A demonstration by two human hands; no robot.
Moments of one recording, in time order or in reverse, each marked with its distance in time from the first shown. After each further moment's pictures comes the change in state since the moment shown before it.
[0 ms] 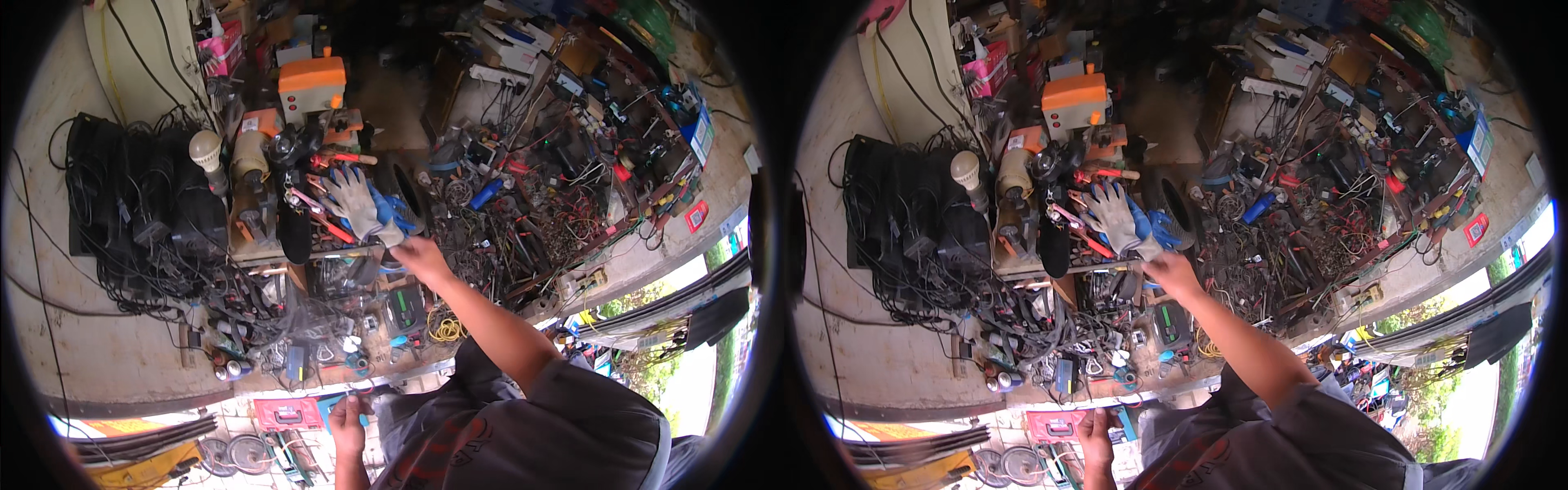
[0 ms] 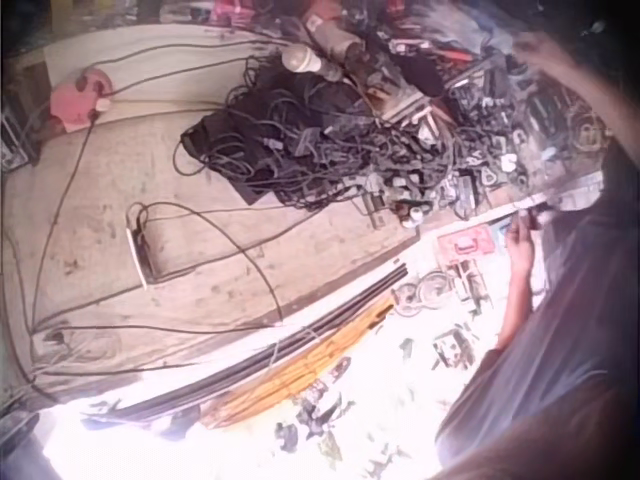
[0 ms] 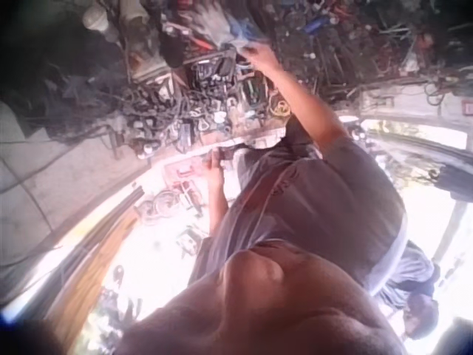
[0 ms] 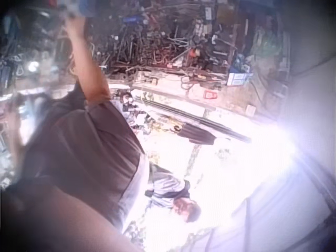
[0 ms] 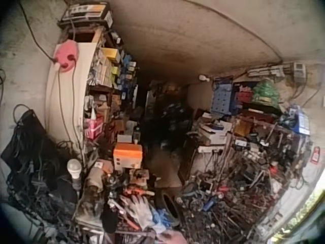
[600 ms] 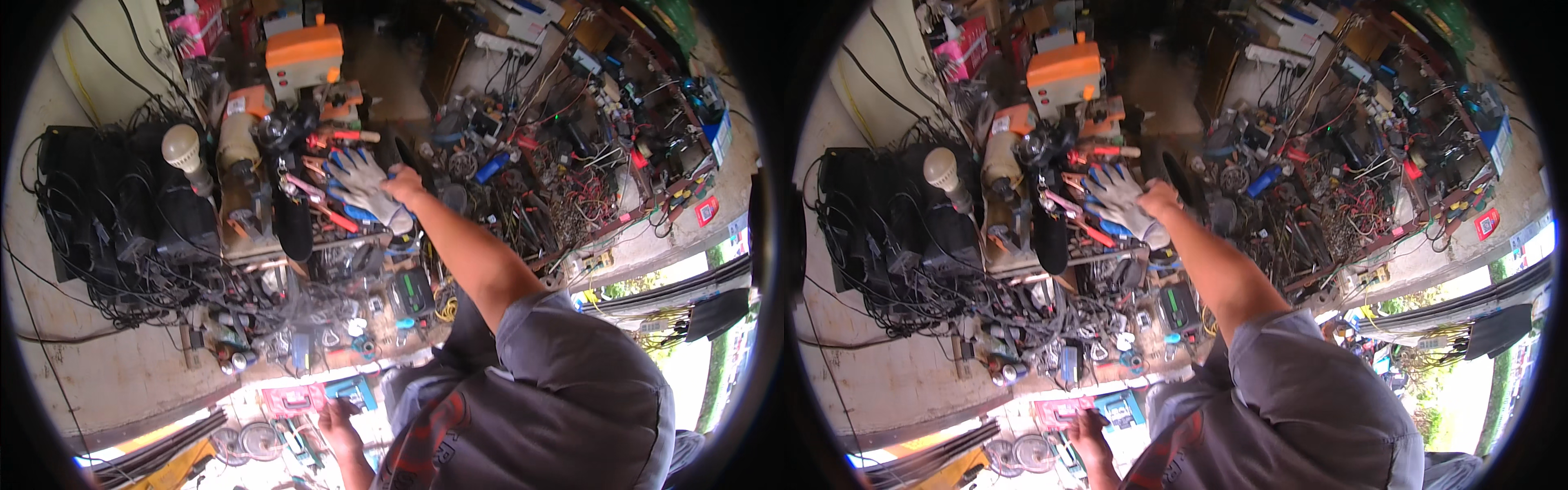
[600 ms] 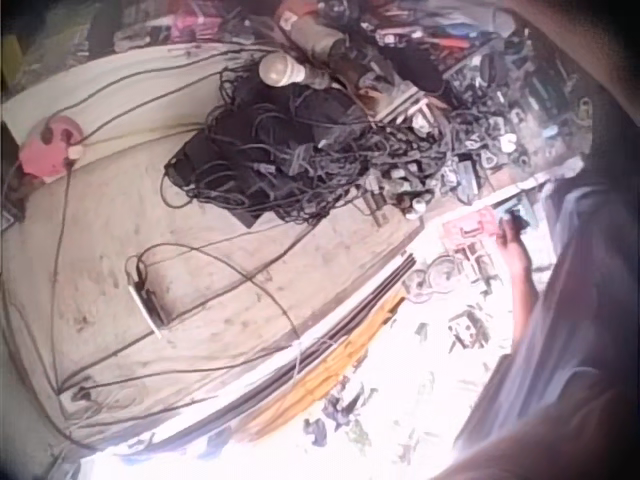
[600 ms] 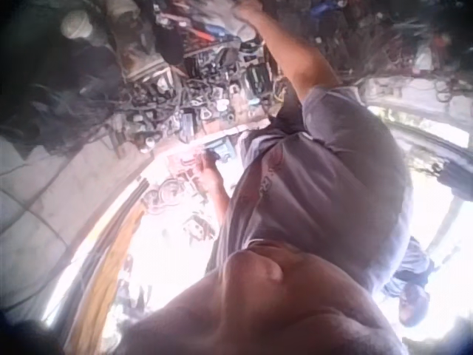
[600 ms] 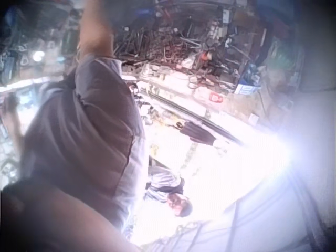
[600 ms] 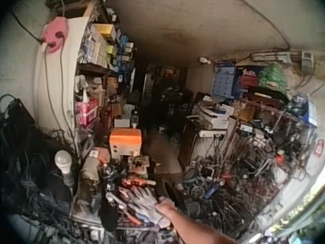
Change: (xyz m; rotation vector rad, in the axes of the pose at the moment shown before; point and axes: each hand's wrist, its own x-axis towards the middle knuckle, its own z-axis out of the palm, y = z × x) left_hand 0.024 0.004 -0.021 -0.149 0.302 -0.054; right_hand 0.196 0.052 0.033 -0.399 0.201 0.184
